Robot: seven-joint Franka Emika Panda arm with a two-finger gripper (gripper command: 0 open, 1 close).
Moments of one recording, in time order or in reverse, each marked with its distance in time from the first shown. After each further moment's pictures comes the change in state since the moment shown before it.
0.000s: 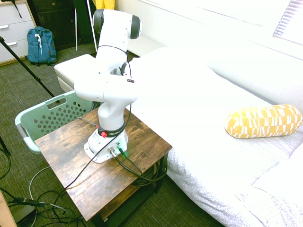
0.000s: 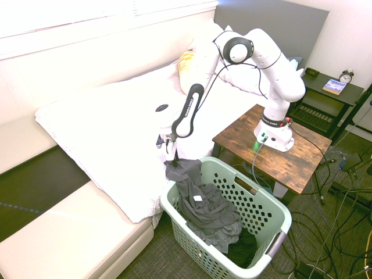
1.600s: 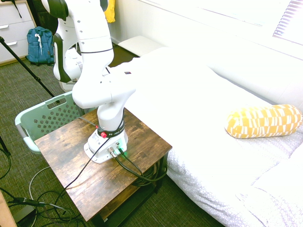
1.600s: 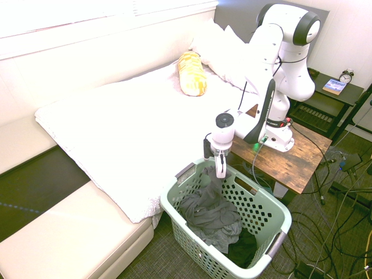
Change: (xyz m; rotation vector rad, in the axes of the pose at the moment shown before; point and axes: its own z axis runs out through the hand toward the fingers) arm -0.307 0.055 -0.037 -0.054 0.292 -0.051
